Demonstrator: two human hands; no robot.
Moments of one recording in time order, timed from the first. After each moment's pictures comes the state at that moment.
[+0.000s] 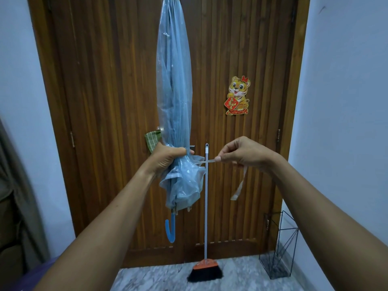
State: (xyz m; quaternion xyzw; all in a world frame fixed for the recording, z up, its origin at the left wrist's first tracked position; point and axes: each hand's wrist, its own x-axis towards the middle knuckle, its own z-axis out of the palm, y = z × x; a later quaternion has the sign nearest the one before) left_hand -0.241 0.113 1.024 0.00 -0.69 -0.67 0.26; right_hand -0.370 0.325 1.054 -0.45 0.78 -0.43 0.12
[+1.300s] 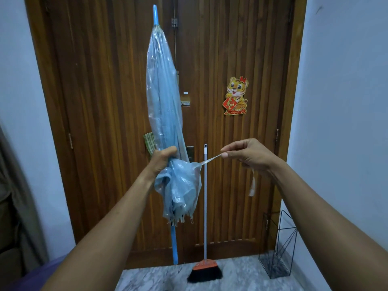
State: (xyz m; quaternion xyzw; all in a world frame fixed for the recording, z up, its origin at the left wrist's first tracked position) left_hand -0.253 0.100 1.008 0.00 -0.65 -0.71 0.29; right_hand -0.373 0.339 1.043 -0.40 0.73 -0.55 0.10
